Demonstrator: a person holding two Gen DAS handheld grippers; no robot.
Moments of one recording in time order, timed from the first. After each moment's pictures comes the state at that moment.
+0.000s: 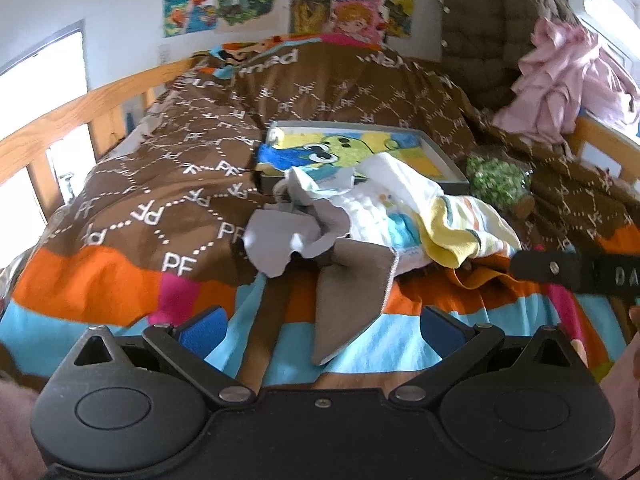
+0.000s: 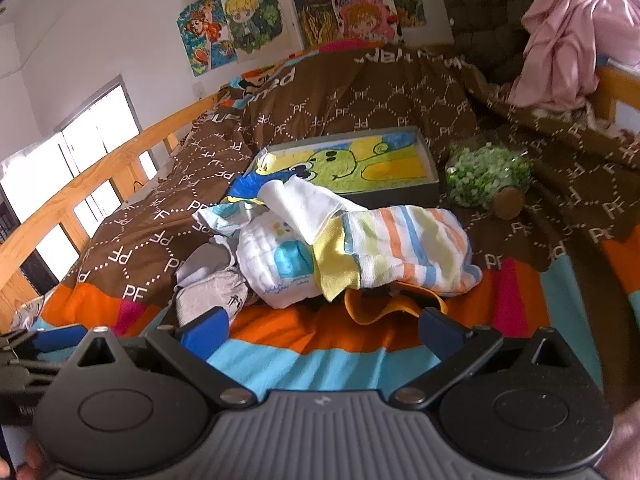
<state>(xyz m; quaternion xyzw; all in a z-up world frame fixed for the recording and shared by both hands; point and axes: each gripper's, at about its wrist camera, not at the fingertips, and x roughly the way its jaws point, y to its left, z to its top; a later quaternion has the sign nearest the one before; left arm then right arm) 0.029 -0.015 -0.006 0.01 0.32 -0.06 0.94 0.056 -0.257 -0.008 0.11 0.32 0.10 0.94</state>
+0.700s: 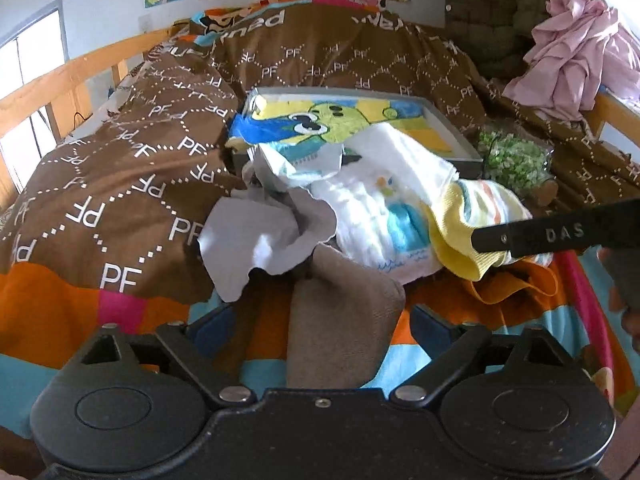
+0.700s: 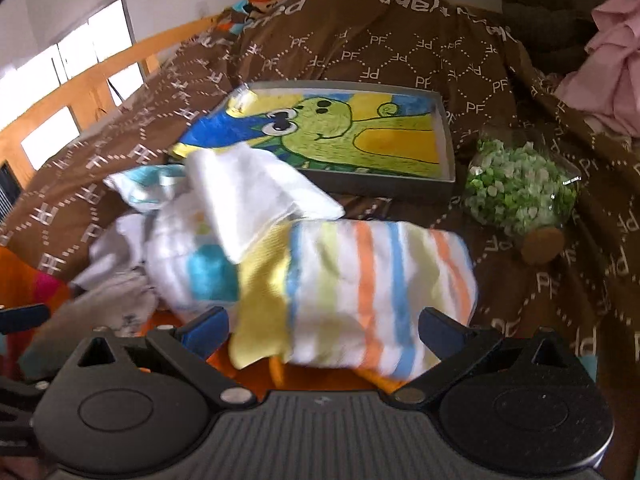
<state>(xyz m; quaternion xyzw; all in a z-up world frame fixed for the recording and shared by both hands) 0.106 -0.040 -0.034 0.01 0.37 -0.06 0.93 0.190 -0.261 -0.042 0.00 0.40 0.11 0.91</state>
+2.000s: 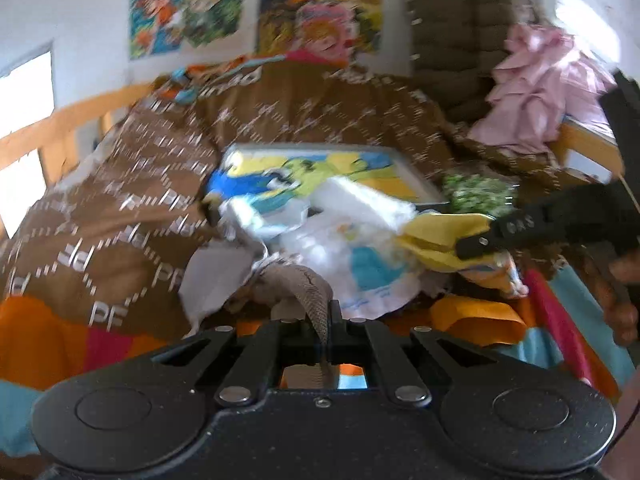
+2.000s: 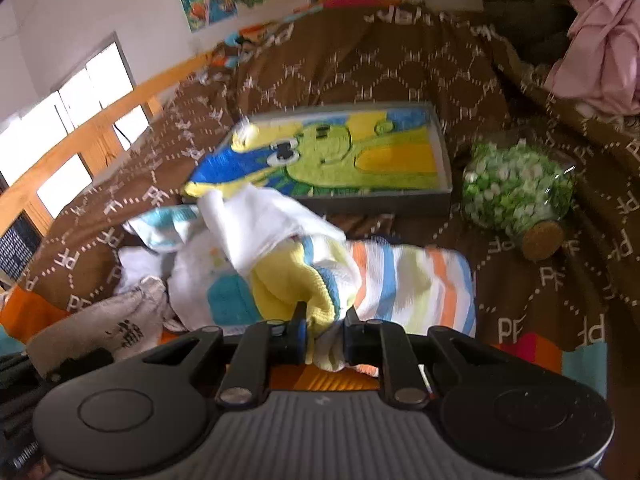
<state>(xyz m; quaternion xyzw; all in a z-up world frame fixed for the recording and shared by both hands) 0.075 -0.054 -0.023 0.02 0.27 -0.10 0.96 0.169 -0.279 -0.019 0.07 0.36 0.12 0.92</state>
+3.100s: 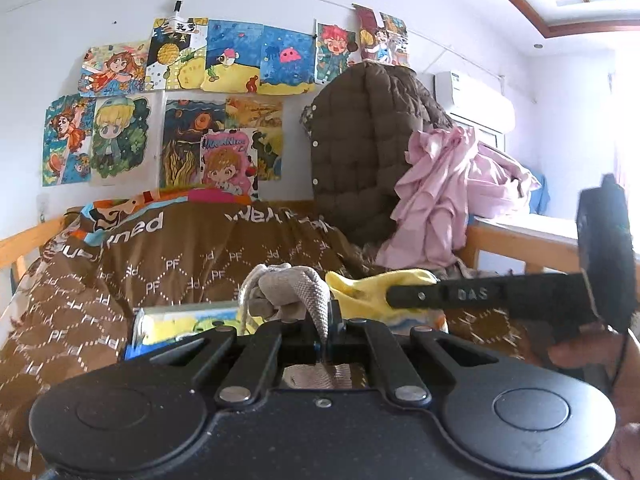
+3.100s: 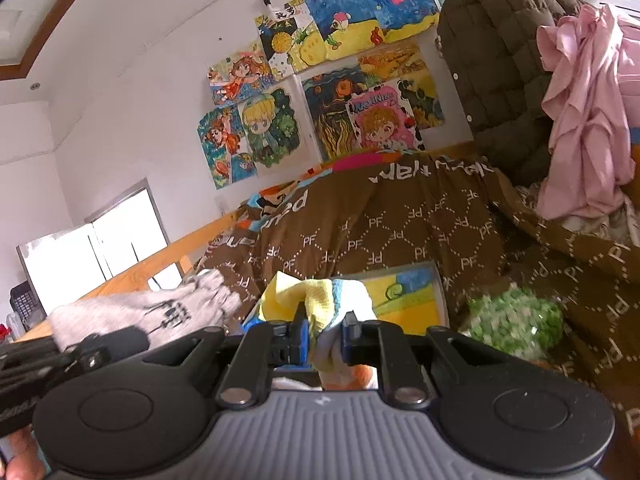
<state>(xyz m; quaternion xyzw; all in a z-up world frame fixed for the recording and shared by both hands) 0.123 -0.077 0.054 0.02 0.09 -0.24 0.97 0.177 -0.318 0.030 0.14 0.14 0.14 0.97</state>
